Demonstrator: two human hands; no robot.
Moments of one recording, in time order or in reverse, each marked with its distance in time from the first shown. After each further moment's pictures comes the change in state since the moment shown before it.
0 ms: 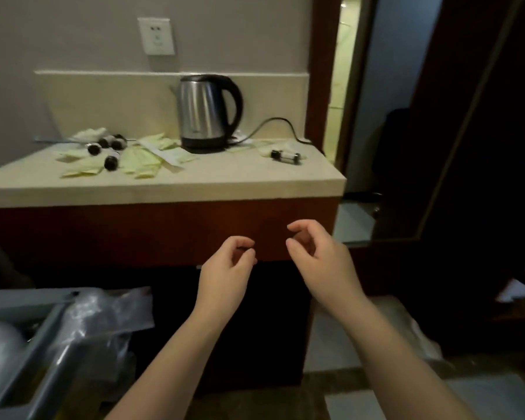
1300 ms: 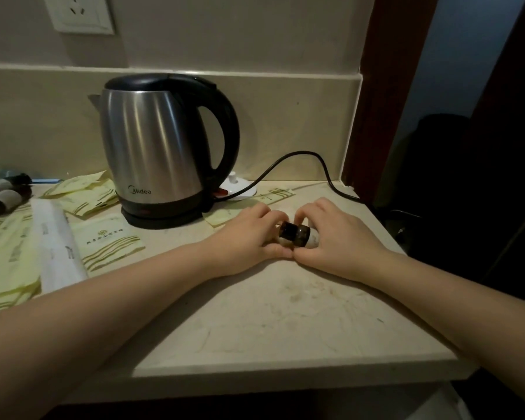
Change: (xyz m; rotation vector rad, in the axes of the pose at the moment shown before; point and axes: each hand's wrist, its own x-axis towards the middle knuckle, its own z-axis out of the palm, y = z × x) left_hand 0.422 -0.002 0.057 0.745 -0.461 0.549; right_hand 0.392 0.111 0.061 -0.548 -0.321 -0.272
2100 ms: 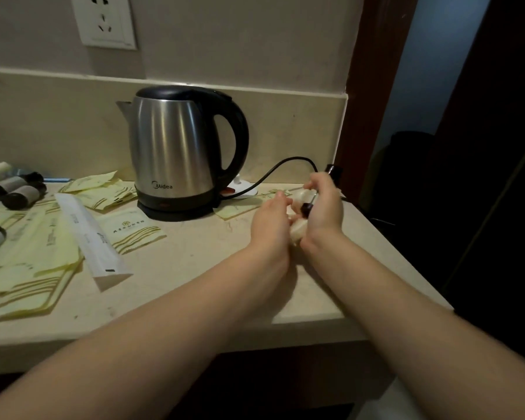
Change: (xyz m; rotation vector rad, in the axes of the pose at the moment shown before) left_hand -0.018 0.081 -0.007 -1.432 0.508 -0.639; right_hand 0.005 -0.089 -0.011 1.680 0.670 0.668
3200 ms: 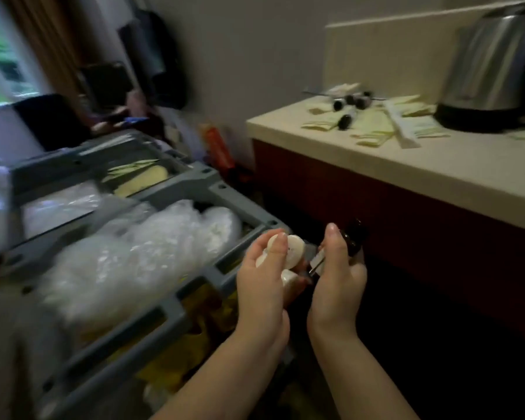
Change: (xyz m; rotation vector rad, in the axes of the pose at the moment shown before) left_hand -0.393 -0.065 -0.161 -0.246 1.018 0.278; right_hand -0.394 0.078 -0.079 0.010 -0.640 0.315
